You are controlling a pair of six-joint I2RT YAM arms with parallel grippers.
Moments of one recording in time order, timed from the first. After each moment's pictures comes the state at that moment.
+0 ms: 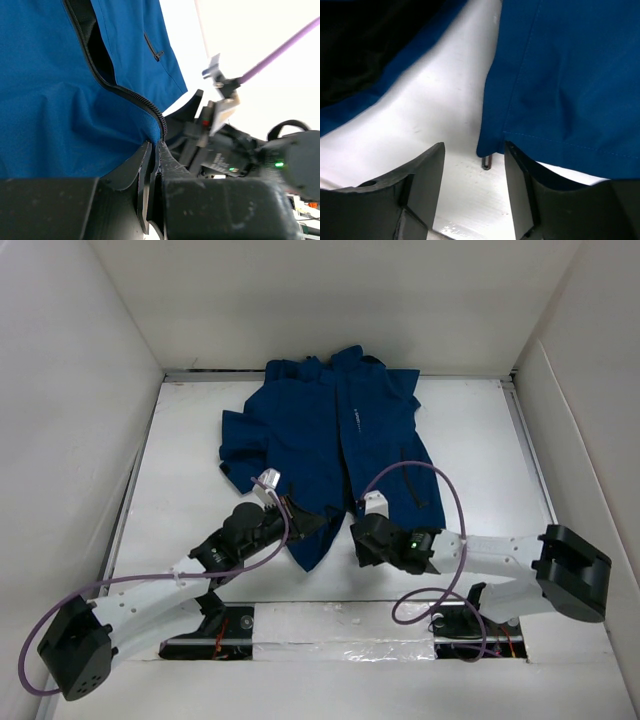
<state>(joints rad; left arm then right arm) -0.80 0.82 0.33 0.23 0.07 -0.98 1.09 1.29 0.63 -0.26 0.37 0.65</state>
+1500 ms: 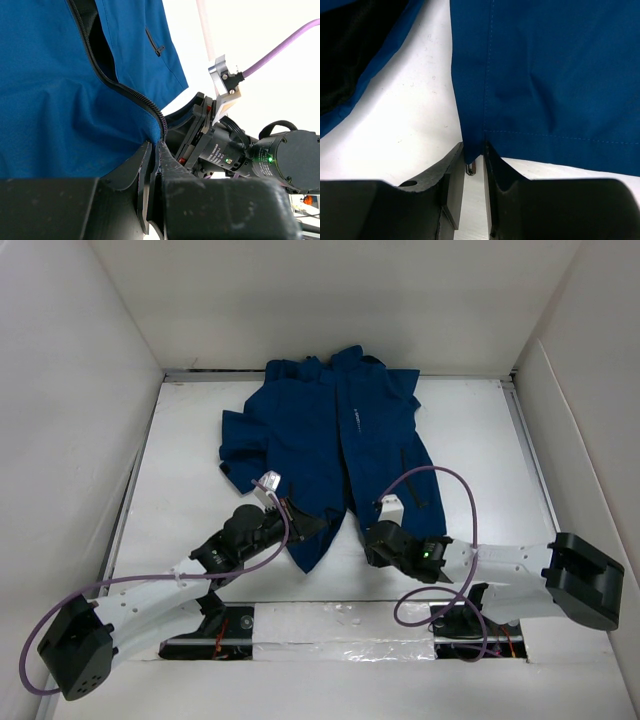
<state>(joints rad) -0.80 0.82 0.30 0.25 0.08 -0.99 1.10 1.24 0.49 -0.13 0.44 0.77</state>
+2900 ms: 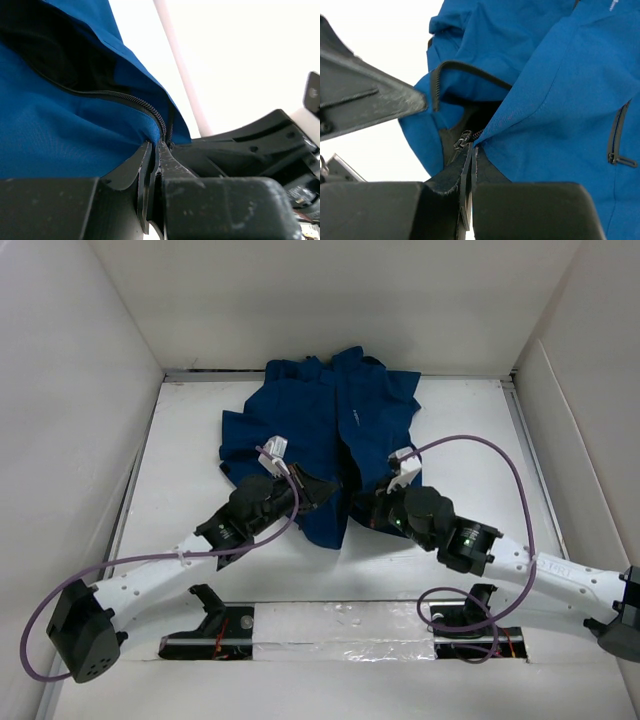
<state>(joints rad) -0.82 0.95 0.60 0.20 -0.01 -0.93 1.03 0.95 0.72 -0.03 0.39 0.45</state>
